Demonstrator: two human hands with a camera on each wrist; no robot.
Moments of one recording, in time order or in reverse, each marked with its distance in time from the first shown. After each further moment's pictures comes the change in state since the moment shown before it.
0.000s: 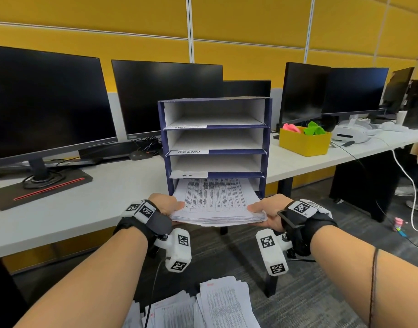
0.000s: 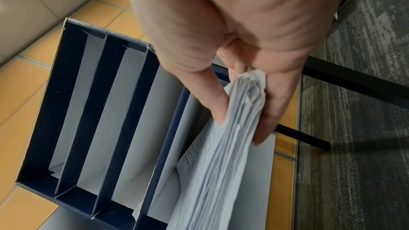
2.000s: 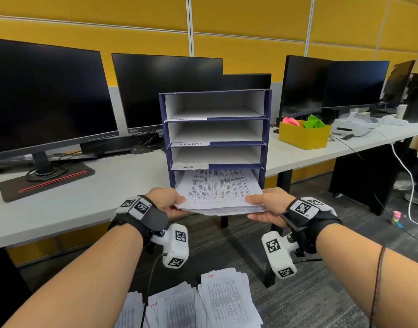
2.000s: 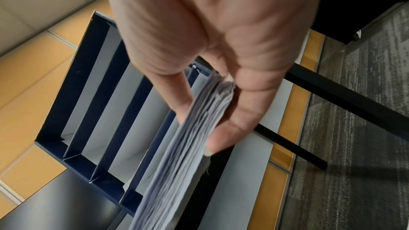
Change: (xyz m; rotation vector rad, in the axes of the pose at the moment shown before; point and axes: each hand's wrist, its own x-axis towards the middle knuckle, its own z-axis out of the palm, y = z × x) left_hand -0.072 0.017 0.000 -0.503 -0.215 -0.109; right_hand -0.026 0.014 0.004 0.121 -0.057 -0.164
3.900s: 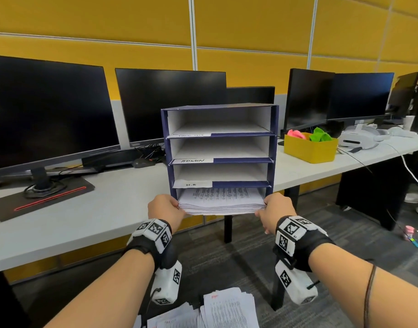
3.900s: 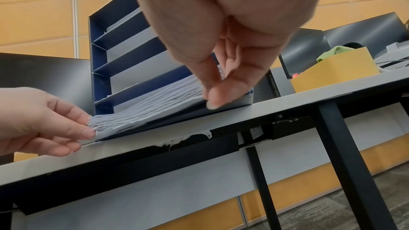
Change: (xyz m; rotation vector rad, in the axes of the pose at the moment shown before) left_hand 0.046 -0.006 0.000 0.731 0.476 0.466; right_hand 0.036 -0.015 0.015 -0.803 0.393 -0.220
